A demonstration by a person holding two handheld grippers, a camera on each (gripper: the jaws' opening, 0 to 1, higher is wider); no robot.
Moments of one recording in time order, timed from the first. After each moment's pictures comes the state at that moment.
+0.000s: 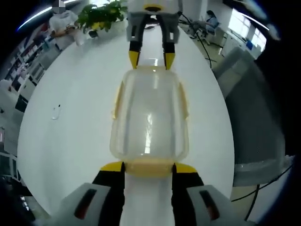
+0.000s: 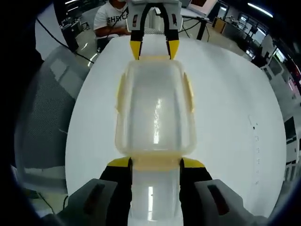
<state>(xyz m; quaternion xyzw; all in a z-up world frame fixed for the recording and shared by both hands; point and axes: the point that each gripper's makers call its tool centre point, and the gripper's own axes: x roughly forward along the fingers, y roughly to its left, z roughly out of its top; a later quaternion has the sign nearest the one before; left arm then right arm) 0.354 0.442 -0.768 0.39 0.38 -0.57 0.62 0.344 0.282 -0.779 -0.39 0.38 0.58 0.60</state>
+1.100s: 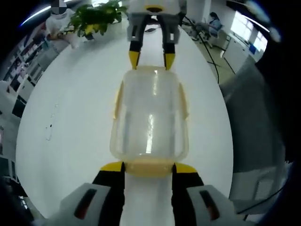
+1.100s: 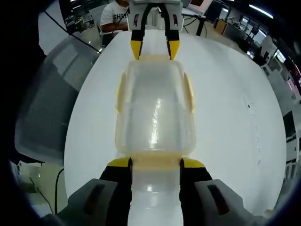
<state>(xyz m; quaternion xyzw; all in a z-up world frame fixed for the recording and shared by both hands) 0.348 0.355 -0.769 0.38 0.38 -0.57 0.62 0.343 0.194 -0.780 -0.39 0.38 0.59 0.60</state>
